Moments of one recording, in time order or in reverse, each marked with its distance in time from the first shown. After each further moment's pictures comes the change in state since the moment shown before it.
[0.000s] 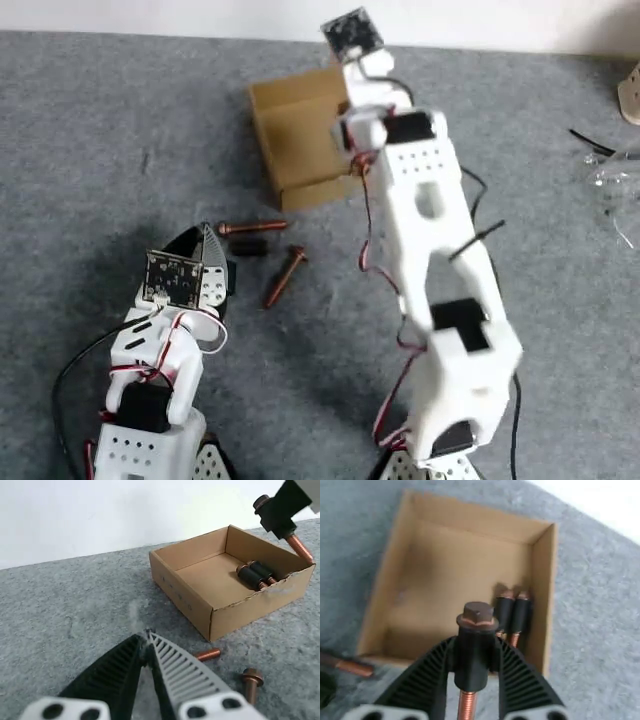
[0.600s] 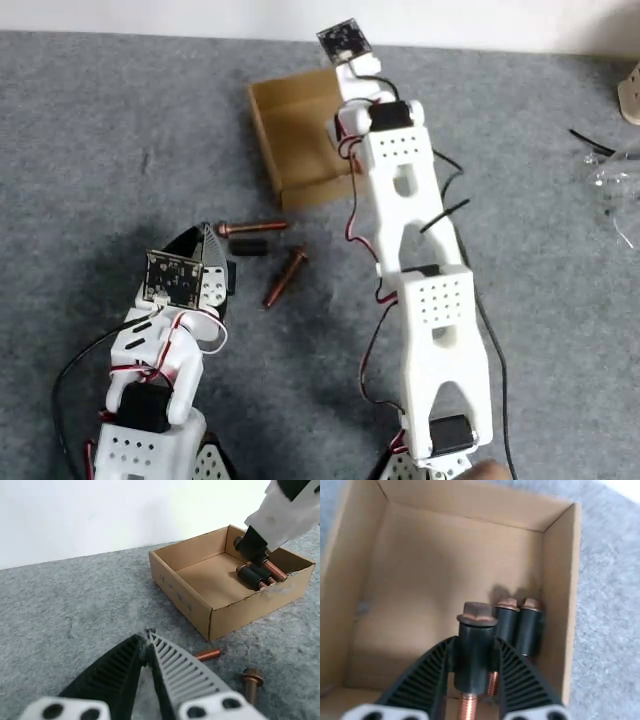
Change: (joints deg) left arm 0.1 0.0 0.0 0.0 0.0; right arm 0.4 30.5 -32.1 6.8 0.0
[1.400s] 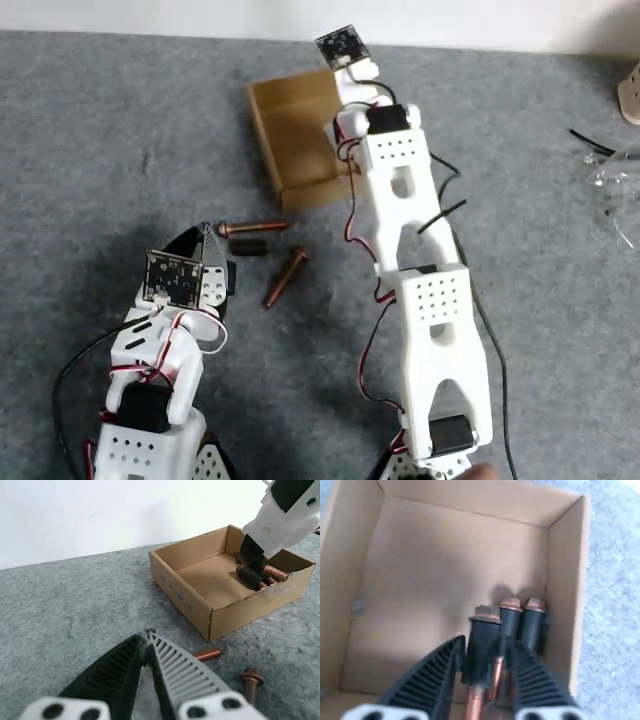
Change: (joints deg) left arm 0.0 0.0 0.0 0.0 0.0; right arm 0.0 1.9 -1.3 0.0 -0.2
